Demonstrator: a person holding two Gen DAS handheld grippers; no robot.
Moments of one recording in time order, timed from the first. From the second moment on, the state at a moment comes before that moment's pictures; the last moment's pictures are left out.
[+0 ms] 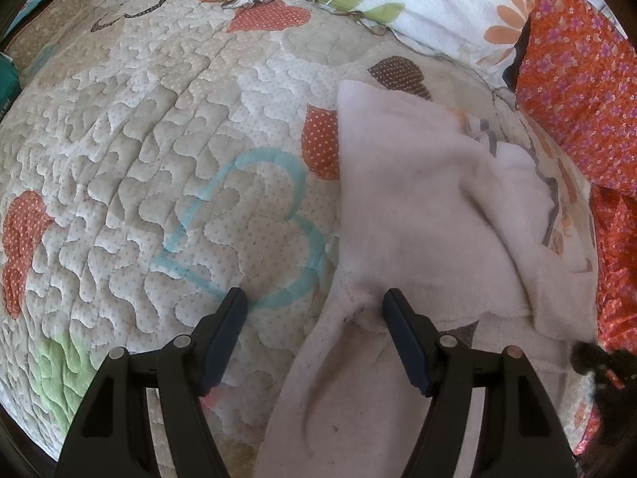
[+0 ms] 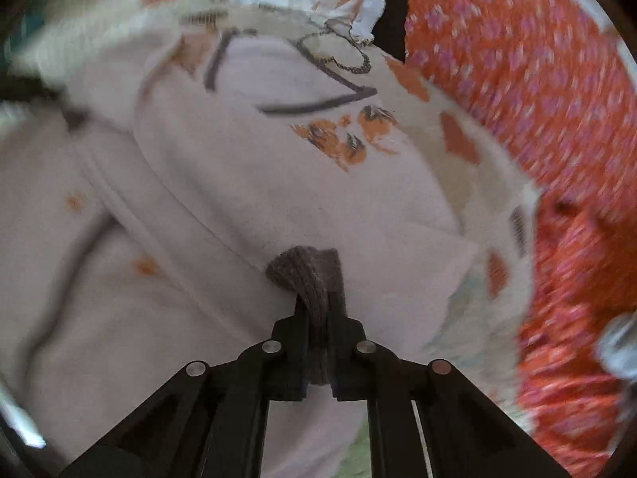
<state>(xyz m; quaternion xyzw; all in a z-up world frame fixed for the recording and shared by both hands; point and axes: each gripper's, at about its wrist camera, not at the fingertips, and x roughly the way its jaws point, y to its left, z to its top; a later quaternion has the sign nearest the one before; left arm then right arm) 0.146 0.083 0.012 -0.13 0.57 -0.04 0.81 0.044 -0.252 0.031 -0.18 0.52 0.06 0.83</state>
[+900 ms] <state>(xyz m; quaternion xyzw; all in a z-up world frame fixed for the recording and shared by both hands) 0.146 0.129 0.022 -0.14 0.55 0.01 0.82 0.101 -0.219 0.056 -0.04 0.48 0.07 0.87</state>
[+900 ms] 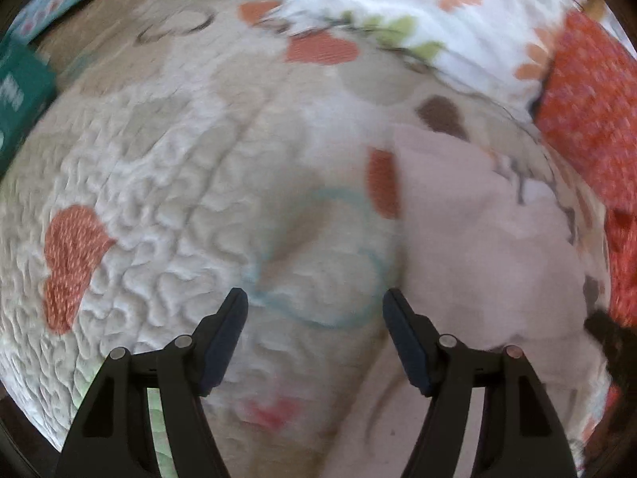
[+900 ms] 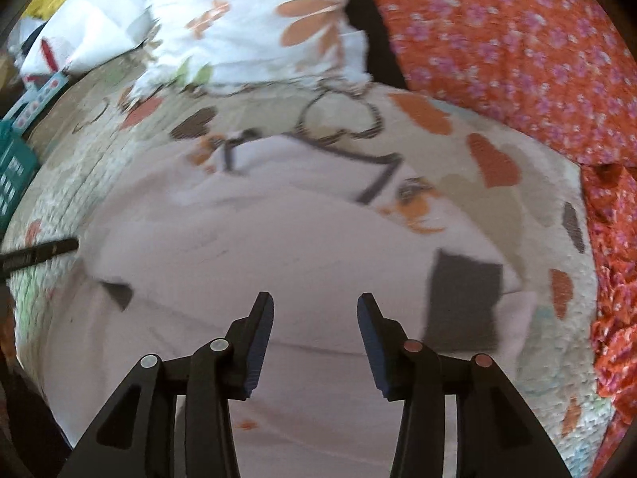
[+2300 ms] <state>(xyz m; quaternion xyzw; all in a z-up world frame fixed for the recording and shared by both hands) -0.076 0.120 -0.010 -0.23 0.50 -0.17 0.82 -0.183 -0.364 -0.032 0.36 0.44 0.06 0.82</state>
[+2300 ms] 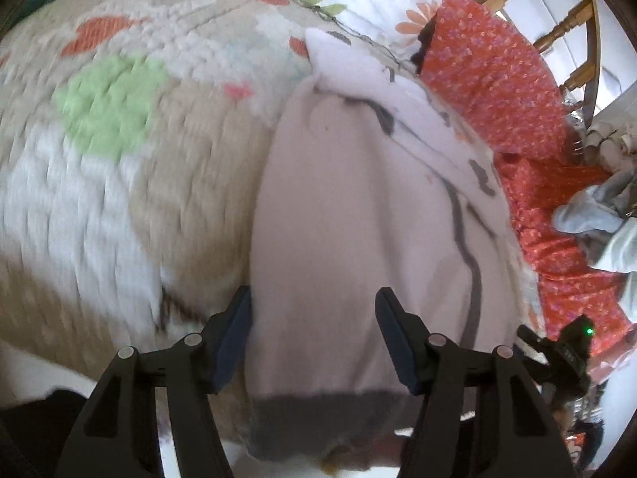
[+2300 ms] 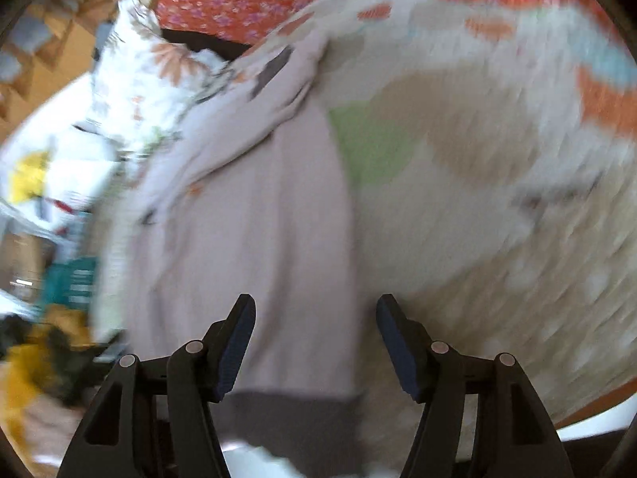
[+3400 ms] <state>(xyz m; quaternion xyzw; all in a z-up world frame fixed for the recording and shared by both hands) -0.161 0.147 0.021 -0.29 0.49 -0.19 0.80 -0.249 -0.311 -0.027 0.37 0.44 0.09 0.81</state>
